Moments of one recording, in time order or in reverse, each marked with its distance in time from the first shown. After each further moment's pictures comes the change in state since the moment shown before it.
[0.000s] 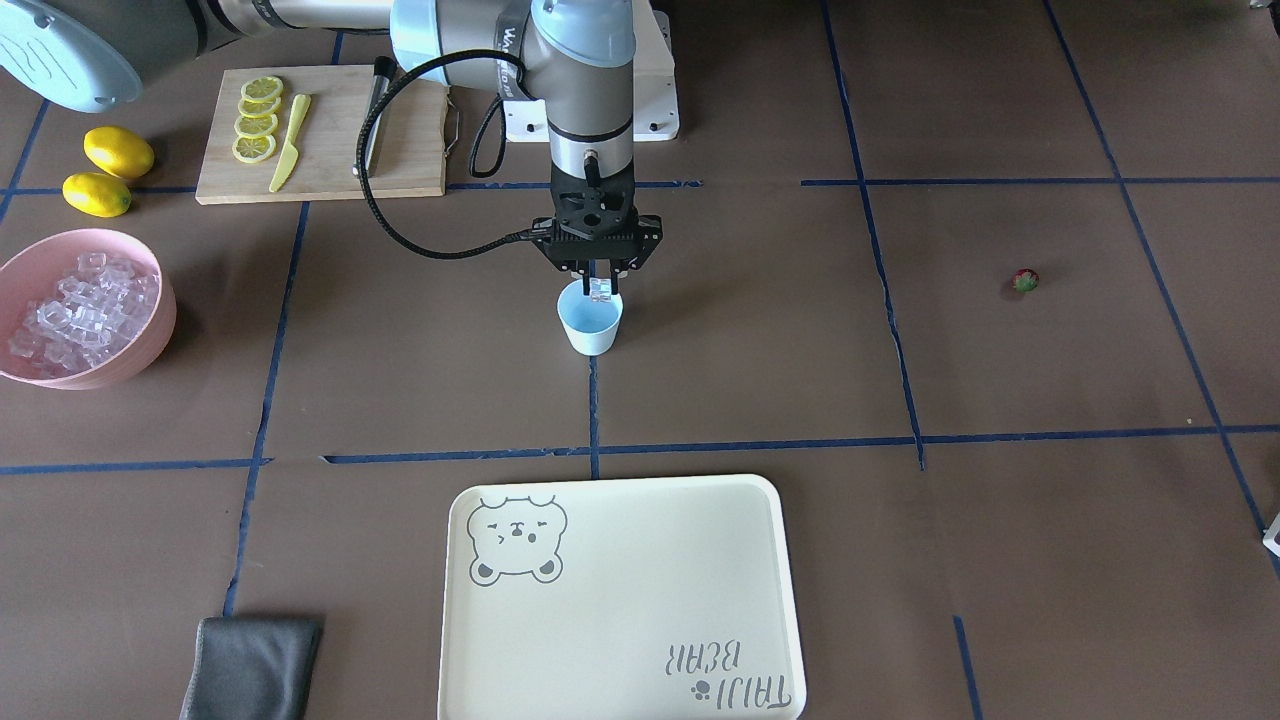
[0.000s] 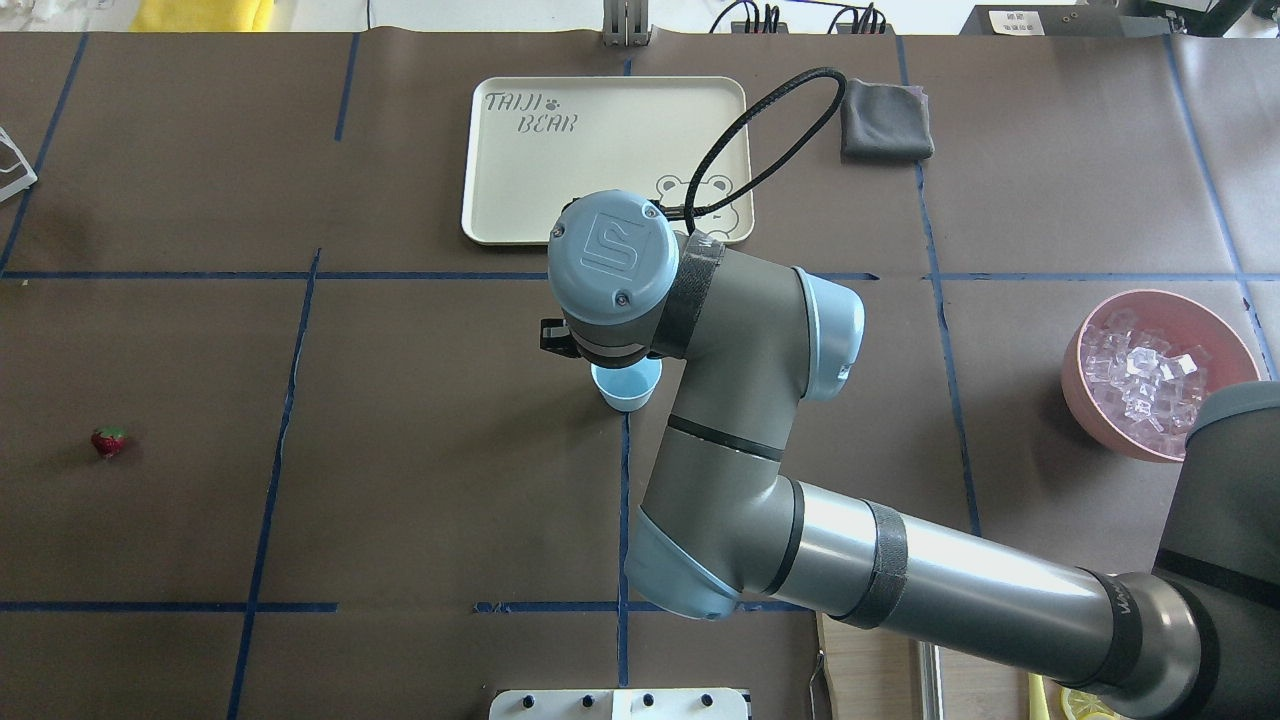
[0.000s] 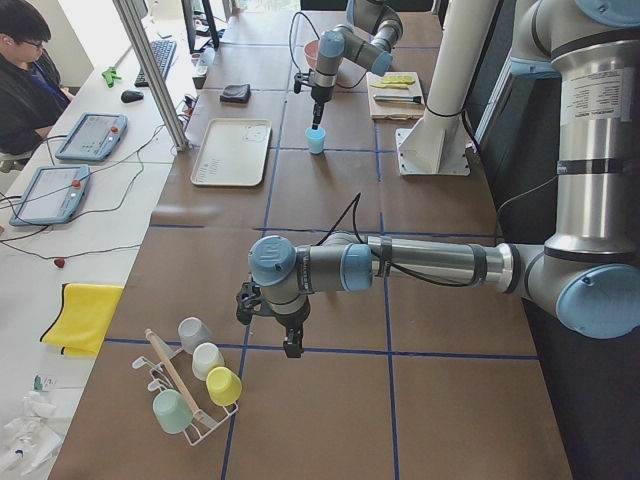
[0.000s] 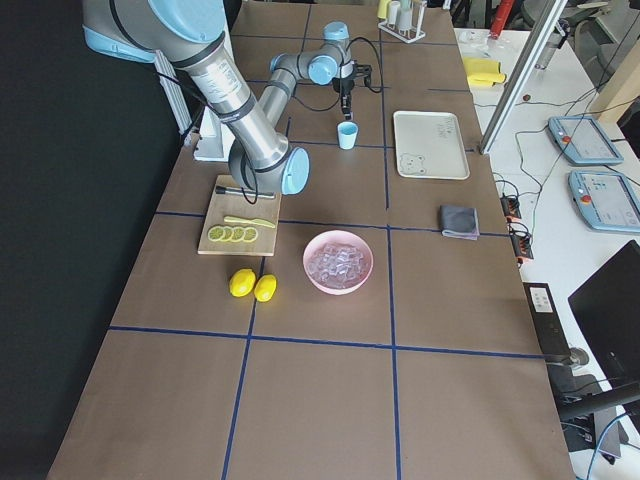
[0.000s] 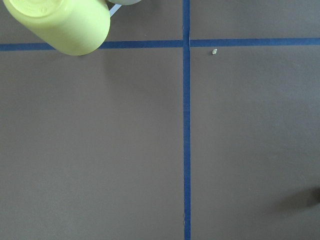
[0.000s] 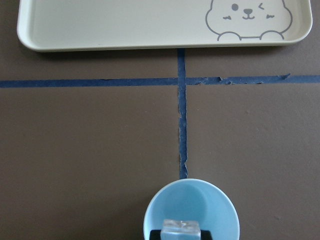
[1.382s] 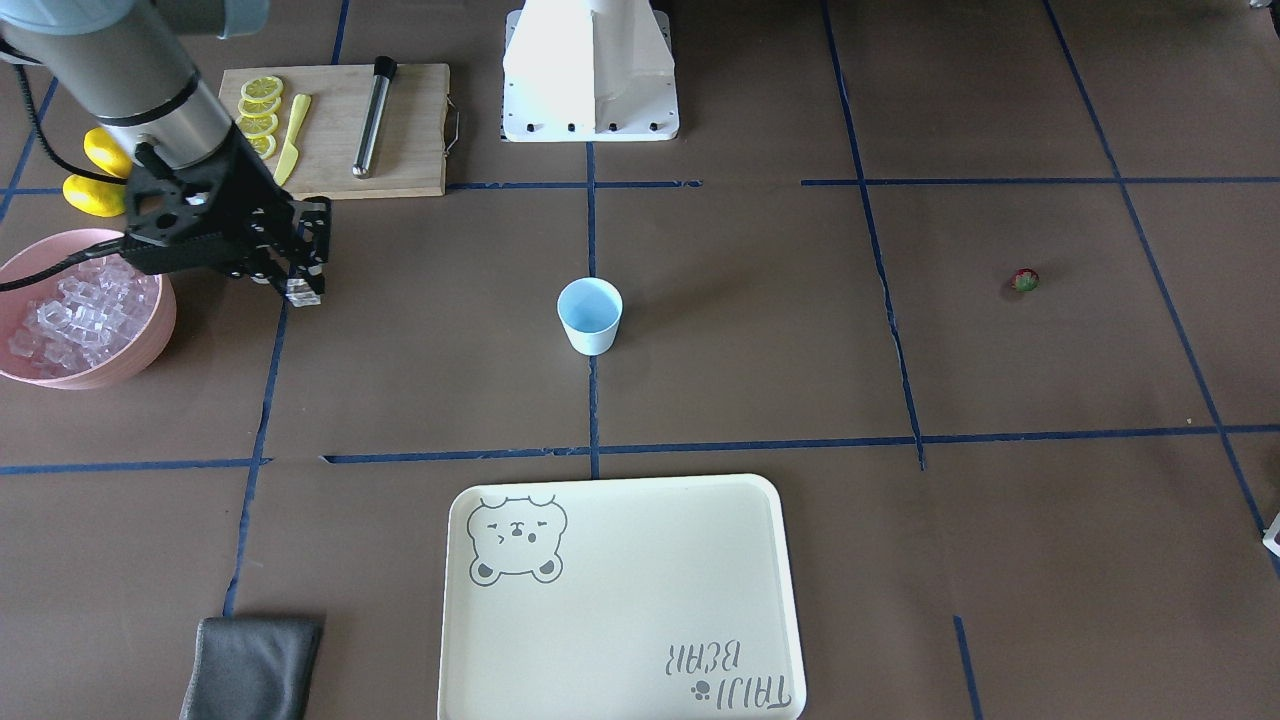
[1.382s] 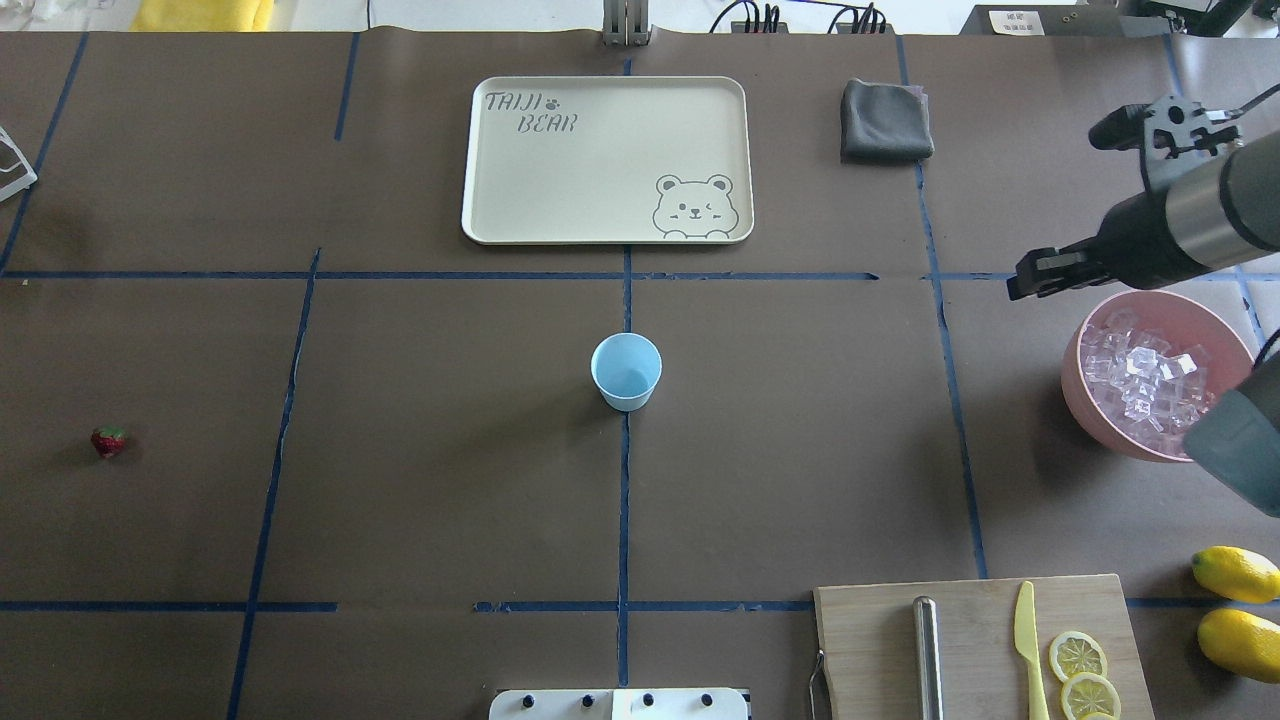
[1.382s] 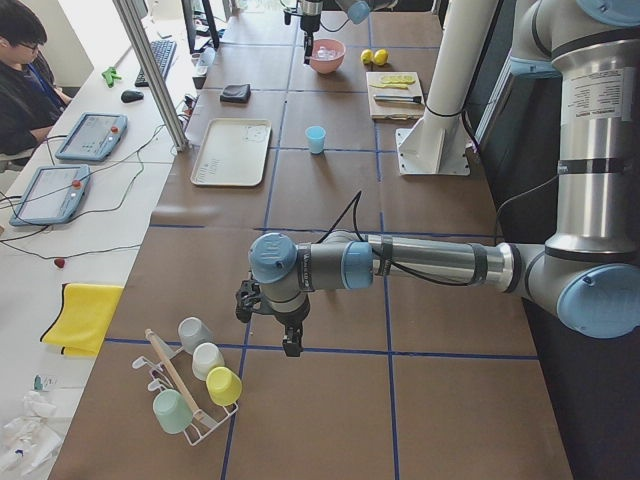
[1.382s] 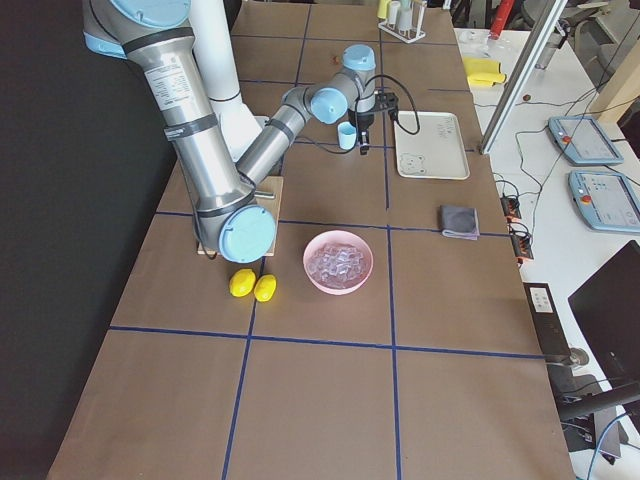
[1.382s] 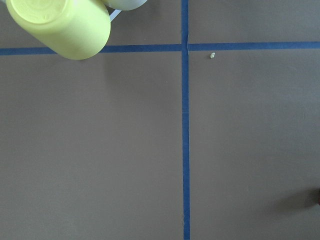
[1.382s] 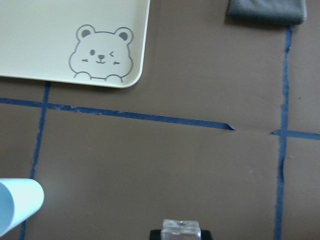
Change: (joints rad) left arm -0.005 0.000 -0.008 0.001 0.002 -0.001; right arm 0.336 -0.381 0.378 -0.027 0.312 -0.348
